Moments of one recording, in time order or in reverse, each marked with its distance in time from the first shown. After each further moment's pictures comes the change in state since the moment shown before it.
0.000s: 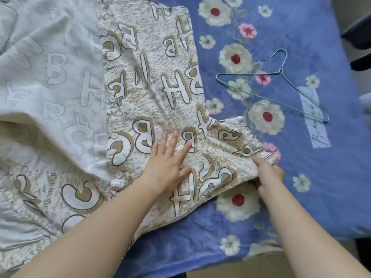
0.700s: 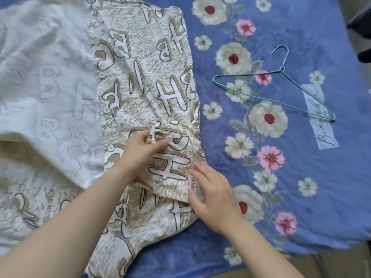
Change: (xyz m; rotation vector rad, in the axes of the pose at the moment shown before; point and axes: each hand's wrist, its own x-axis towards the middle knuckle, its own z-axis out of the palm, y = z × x) left_hand 0.013 -0.039 -0.057 -1.370 0.129 -0.441; right_hand -0.099 0.046 0.023 -0.899 -0.628 -1.243
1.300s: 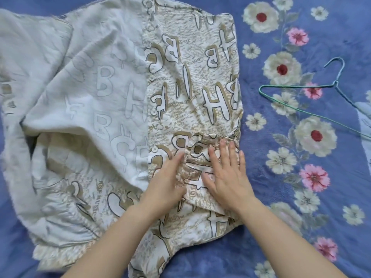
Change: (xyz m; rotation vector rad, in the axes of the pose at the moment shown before) left_hand -0.048 -0.053 -0.035 0.581 0.012 0.239; right_hand 0.071 -0.003 0.051 -0.575 -0.211 -0.060
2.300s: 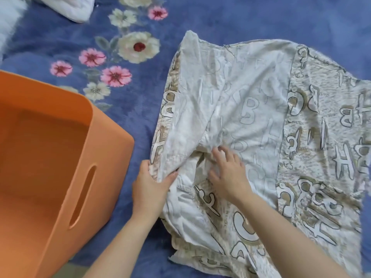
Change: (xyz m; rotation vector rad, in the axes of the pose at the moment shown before) left_hand -0.107 -0.202 -0.225 -0.471 0.705 -0.521; right_hand 0.111 -0.315 -0.083 0.320 -0.153 -0.172
